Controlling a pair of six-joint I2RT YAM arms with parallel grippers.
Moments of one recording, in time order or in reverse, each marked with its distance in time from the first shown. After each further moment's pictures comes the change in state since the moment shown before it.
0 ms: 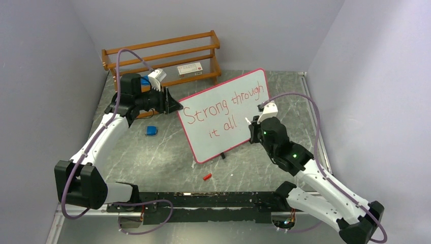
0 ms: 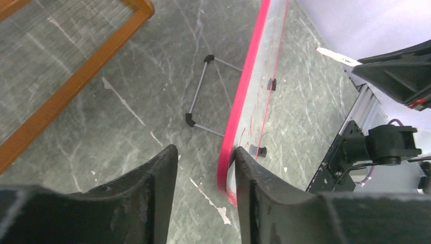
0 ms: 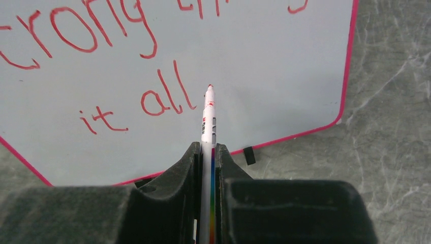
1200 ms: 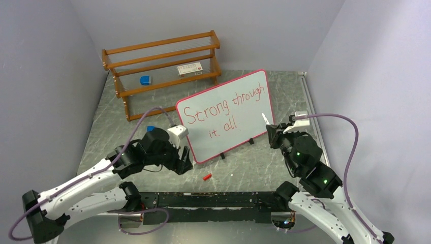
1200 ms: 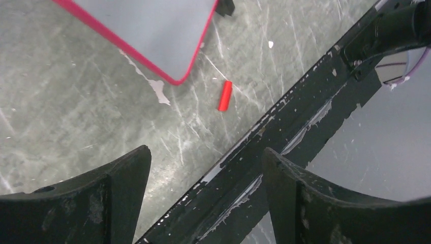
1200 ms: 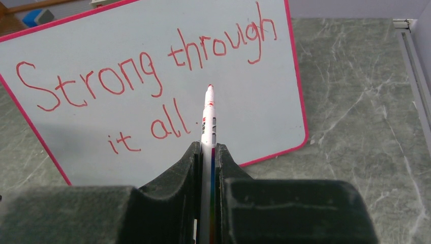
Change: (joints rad) left arm -0.673 -0.508 -0.329 -0.373 -0.623 -0.226; right arm -0.001 -0.380 0.013 -0.100 0.058 -0.033
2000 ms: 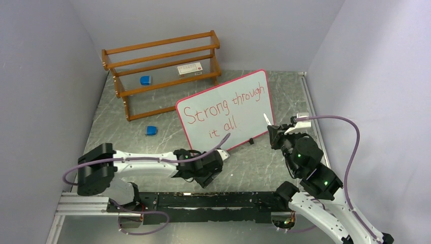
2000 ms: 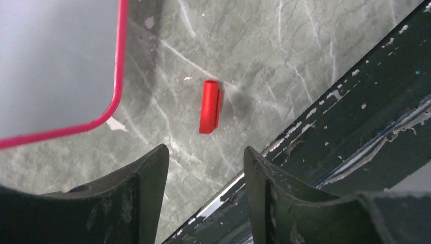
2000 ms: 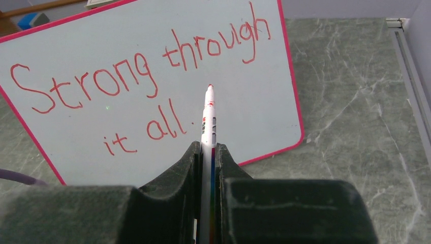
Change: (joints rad) left arm -0.446 0.653 0.158 0.086 -0.339 -0.017; right arm 0.000 -0.024 -0.015 -0.001 0.019 0.000
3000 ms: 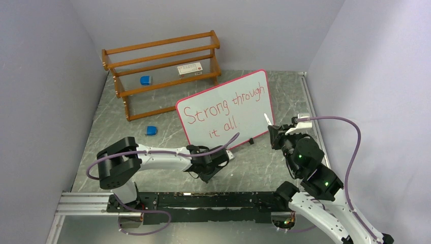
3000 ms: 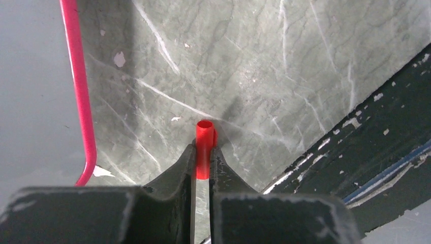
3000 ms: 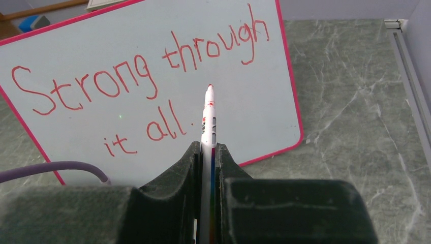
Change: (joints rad) left arm 0.067 0.230 0.083 0.048 0.124 0.114; right arm 0.000 -0.006 0.000 0.000 0.003 0.000
